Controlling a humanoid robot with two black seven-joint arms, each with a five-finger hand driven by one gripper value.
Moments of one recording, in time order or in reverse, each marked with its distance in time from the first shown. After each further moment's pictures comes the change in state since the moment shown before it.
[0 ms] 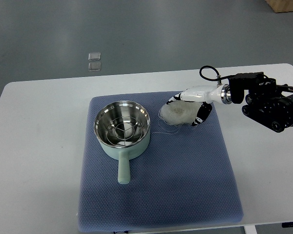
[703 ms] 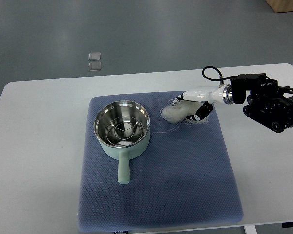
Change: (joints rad) left arm 0.000 0.000 0.000 -0.001 0.000 0.000 0.000; right arm -0.005 0.003 0.017 -0.028 0.013 -0.002 0.003
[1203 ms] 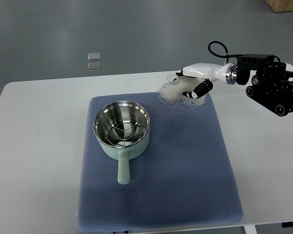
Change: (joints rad) left arm 0.000 0.000 0.000 0.001 0.000 0.000 0.000; right arm 0.068 -0.022 0.134 0.000 0.039 0.018 0.003
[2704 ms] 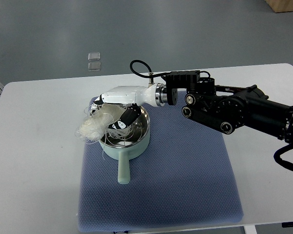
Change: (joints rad) left arm 0.002 0.000 -0.001 0.000 0.000 0.000 0.000; right arm 0.011 0.266 0.000 0.206 0.049 0.003 -0.003
